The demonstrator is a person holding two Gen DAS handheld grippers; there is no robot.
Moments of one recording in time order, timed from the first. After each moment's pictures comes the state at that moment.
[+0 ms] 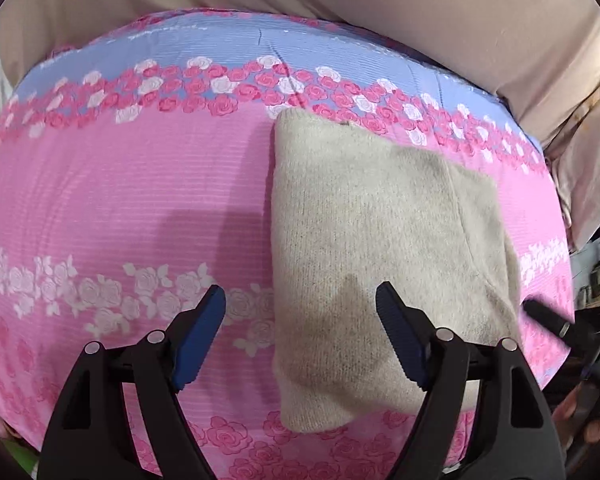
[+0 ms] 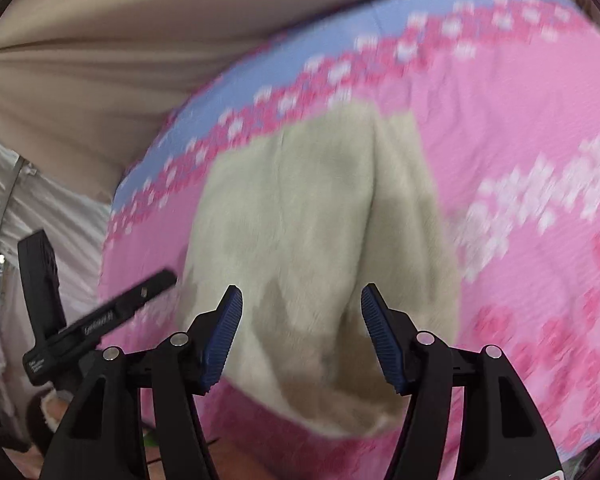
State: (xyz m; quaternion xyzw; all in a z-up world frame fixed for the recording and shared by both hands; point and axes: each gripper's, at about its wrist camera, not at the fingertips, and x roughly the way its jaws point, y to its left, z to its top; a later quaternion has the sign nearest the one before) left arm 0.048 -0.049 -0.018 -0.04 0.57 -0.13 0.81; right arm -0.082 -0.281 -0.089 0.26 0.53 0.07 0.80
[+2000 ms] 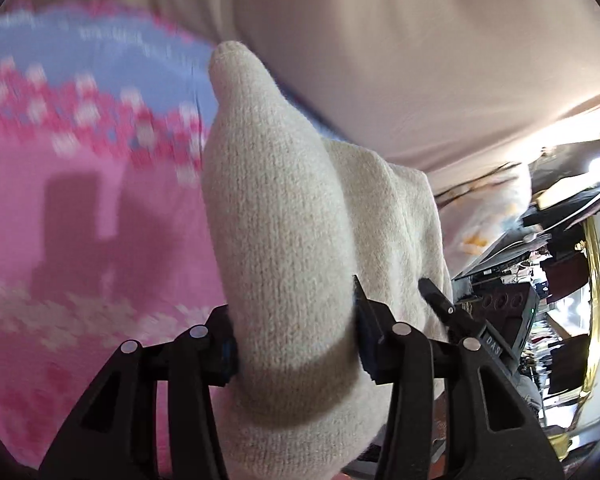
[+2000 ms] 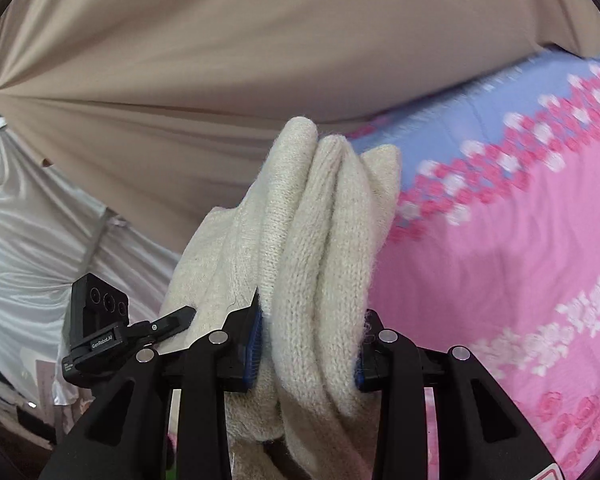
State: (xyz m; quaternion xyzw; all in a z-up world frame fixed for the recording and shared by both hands) left arm 0.090 0.024 0.113 -0.27 0.54 -0.30 0.74; right arm -0.037 -0.265 0.063 0.31 0.39 0.16 0.85
